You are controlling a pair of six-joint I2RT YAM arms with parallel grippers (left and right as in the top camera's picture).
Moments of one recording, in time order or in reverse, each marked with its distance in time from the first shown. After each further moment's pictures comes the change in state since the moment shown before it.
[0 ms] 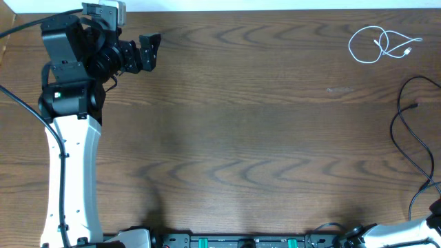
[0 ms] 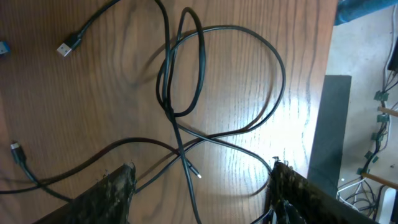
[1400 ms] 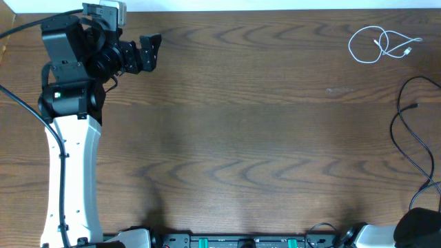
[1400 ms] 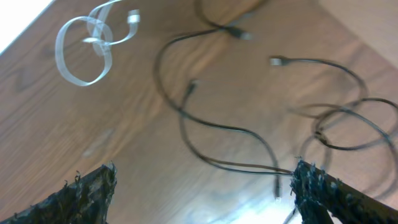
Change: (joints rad) left arm 0.000 0.000 0.000 -0.006 0.008 0.000; right arm 0.411 -0.249 0.000 0.114 -0.201 -0.319
